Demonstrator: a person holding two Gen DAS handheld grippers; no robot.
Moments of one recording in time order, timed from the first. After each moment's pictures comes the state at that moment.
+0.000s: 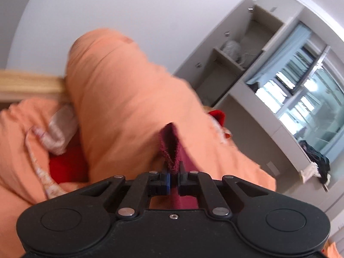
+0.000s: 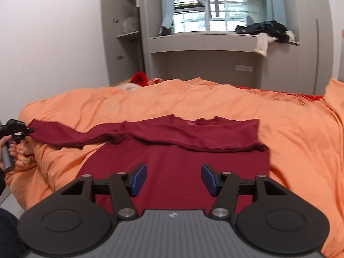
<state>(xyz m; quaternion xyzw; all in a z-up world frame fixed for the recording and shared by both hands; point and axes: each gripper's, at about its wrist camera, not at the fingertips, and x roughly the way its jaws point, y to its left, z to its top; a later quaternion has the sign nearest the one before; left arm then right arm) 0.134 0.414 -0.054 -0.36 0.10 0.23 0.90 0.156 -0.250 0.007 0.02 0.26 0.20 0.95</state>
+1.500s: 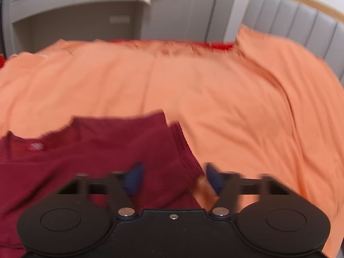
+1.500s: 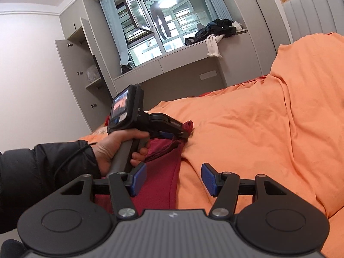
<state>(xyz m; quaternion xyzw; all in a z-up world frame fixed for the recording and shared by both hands) 0.466 -0.184 -0.085 -0.02 0.36 -0.17 0.92 0.126 -0.436 -0.029 0.17 0.21 0.15 0.95</state>
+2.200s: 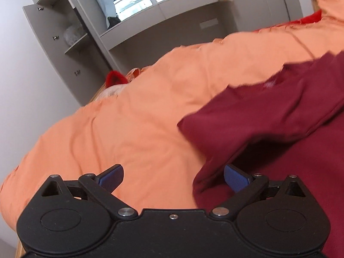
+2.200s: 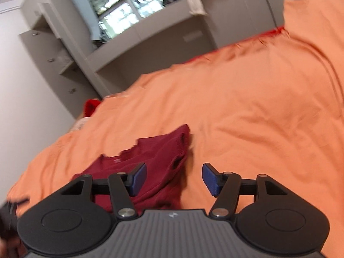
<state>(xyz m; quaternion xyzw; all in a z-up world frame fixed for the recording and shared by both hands) 0.350 0.069 -0.101 0.20 0.33 0.09 0.92 0.376 -0.395 -0.043 0.24 0.35 0.11 0.90</state>
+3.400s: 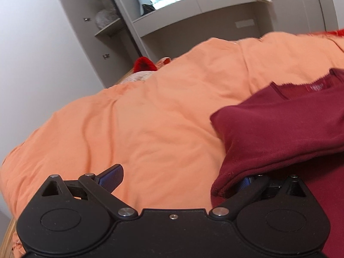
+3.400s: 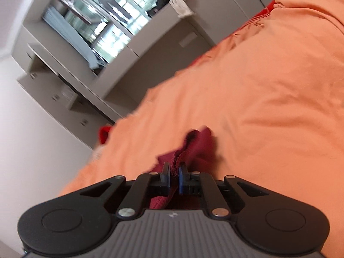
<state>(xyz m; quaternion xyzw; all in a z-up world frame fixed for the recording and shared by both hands) 0.370 0.100 -0.117 0.15 0.32 0.18 0.92 0.398 -0.387 -0.062 0.37 0.29 0.15 0.87</state>
